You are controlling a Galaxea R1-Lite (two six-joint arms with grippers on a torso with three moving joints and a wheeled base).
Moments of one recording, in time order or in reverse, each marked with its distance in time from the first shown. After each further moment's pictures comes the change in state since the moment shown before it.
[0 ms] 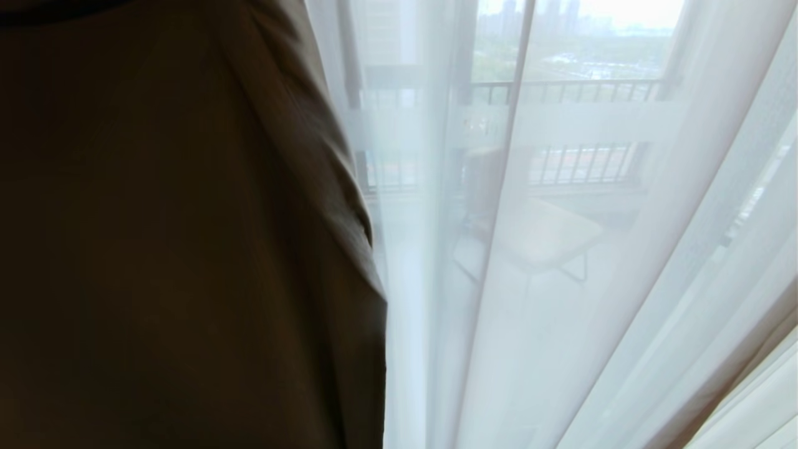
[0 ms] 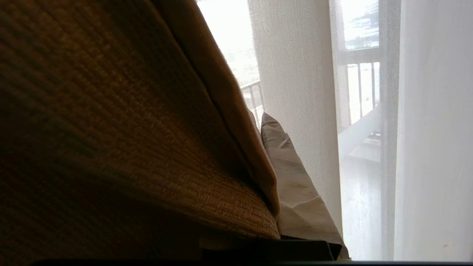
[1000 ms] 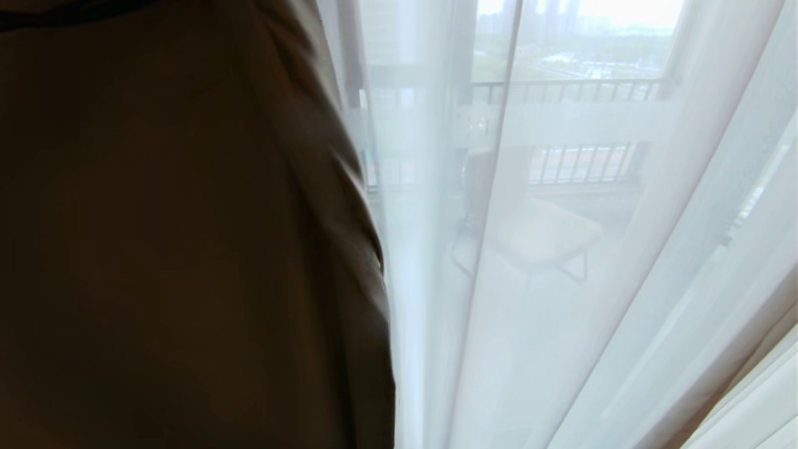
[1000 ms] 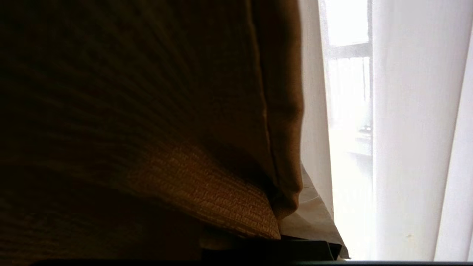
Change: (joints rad) left arm -0.011 0.004 -0.013 0.003 0.011 0.000; right arm 0.000 0.000 0.000 0.000 0.000 0.000
